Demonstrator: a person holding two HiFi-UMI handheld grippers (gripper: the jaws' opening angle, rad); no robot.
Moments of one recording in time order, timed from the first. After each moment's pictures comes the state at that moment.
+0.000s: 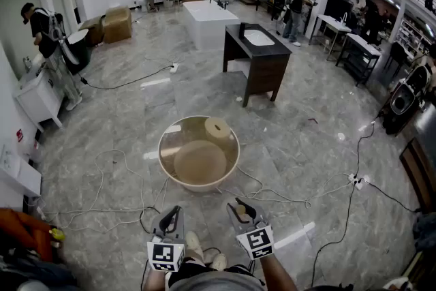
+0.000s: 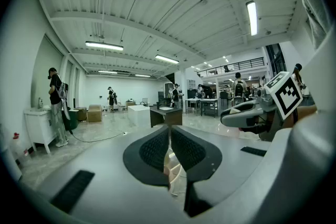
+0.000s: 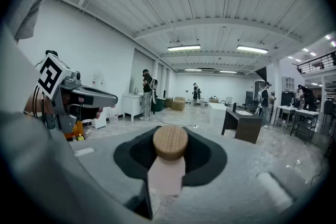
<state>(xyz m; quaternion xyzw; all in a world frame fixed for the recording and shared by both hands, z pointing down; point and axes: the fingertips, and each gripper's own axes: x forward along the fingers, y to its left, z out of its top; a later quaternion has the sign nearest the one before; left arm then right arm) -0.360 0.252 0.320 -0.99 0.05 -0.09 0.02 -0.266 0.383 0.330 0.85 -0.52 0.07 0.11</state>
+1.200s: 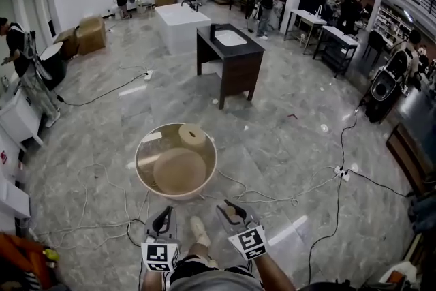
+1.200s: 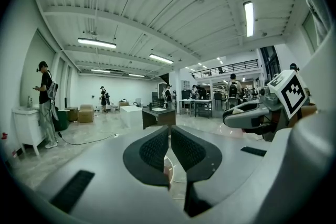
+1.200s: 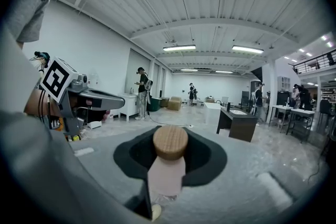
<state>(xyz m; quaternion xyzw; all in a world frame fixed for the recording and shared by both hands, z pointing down) -0.269 0.297 0.328 -1.00 0.01 -0.08 0.02 -0.200 0.431 0.335 0.86 -0.50 0.07 0.11</state>
